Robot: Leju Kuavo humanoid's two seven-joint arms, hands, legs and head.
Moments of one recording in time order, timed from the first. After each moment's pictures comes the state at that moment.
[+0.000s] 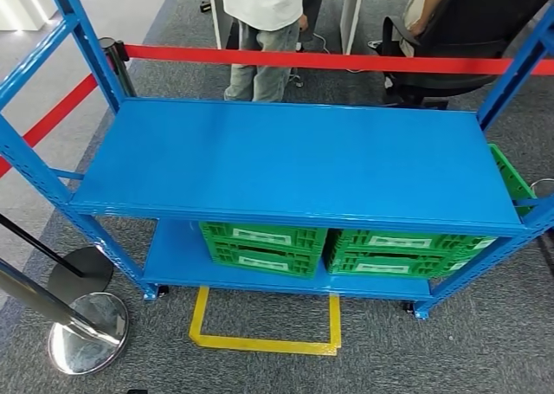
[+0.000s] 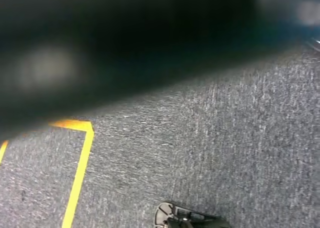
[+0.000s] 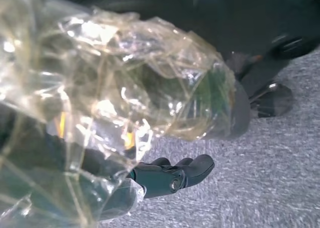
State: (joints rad) left arm 0.00 -0.15 0.61 -0.22 -0.40 0.43 -0.41; right arm -0.06 0.20 -1.19 -0.20 1.24 -0.10 -0.04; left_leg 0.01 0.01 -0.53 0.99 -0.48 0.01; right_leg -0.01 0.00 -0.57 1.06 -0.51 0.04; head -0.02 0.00
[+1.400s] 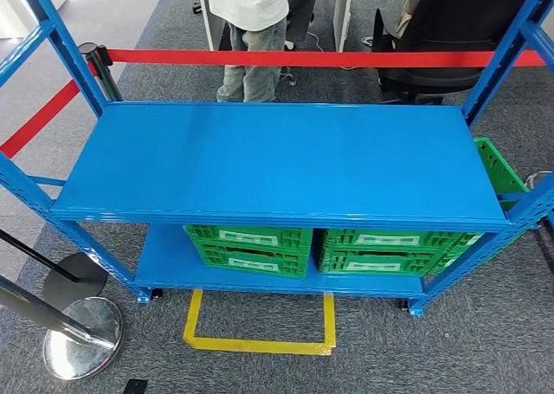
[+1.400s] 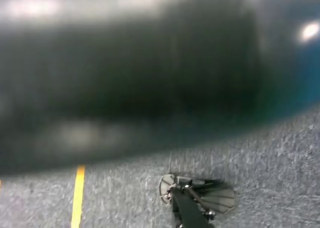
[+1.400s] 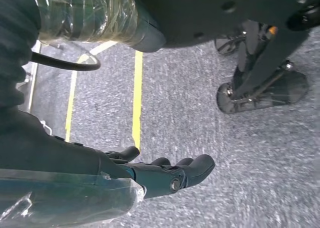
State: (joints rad) left arm 0.02 -0.09 0.36 -0.32 -0.24 0.23 -0.25; right arm 0.06 0.12 -0.68 -0.23 0.69 -0.07 -0.02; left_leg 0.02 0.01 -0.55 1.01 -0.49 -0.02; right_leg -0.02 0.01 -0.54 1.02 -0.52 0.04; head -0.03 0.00
